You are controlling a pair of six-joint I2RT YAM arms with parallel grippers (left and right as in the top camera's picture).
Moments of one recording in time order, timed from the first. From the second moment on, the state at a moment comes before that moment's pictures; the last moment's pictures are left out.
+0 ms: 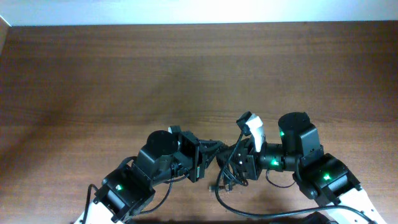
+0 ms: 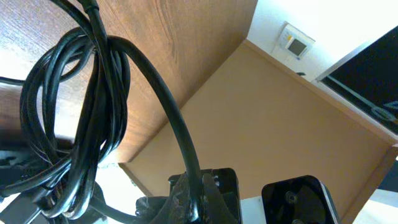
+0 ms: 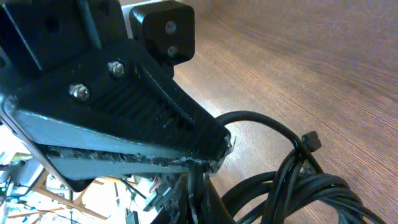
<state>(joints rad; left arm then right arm) -0.71 0.89 0.78 -0.34 0.31 -1.98 0.49 0.95 0.80 -0.49 -0.79 0.27</state>
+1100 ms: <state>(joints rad) -0.71 0.89 0.78 -0.42 -0.19 -1.19 0.45 0.77 0.80 -0.46 -1.07 0.17</state>
